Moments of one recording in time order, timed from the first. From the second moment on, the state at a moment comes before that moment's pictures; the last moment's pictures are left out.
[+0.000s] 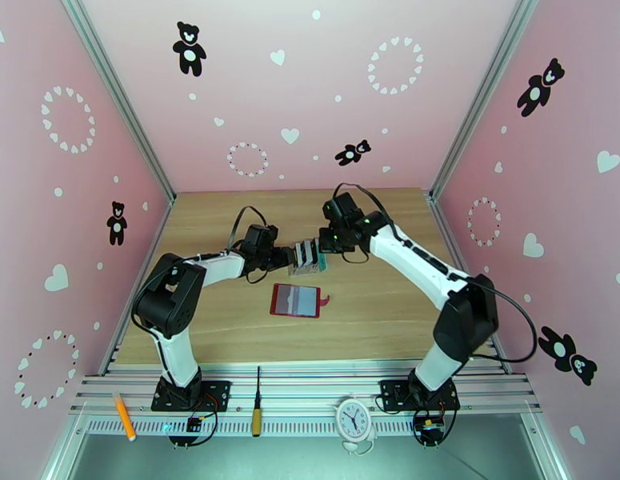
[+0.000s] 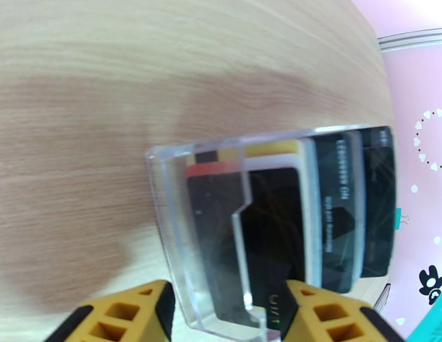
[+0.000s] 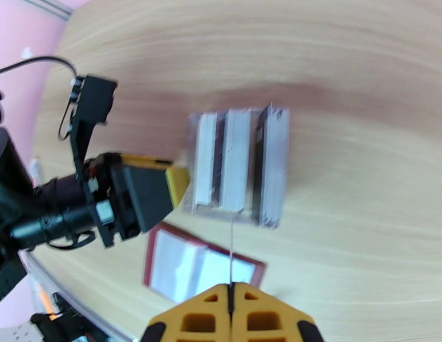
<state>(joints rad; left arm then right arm) -0.42 1.85 1.04 0.00 0.38 -0.66 0.58 1.64 1.43 -0.75 -0.16 0.50</state>
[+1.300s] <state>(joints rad) -0.53 1.57 0.72 -0.20 0.20 -0.48 0.60 1.63 0.72 0.20 -0.51 0.93</state>
